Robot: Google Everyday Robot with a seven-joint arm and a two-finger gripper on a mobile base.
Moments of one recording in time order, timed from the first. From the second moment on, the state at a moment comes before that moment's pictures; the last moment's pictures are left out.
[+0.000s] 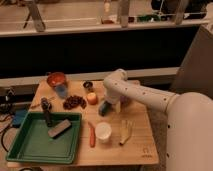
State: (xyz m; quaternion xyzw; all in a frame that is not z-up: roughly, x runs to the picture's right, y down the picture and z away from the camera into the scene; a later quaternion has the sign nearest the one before) arm 0.032 0.108 0.899 -0.25 -0.18 -0.40 0.86
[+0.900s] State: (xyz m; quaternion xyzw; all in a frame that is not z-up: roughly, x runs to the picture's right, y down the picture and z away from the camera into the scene) arm 0.029 0.112 0.900 -0.25 -0.17 -0.42 0.86
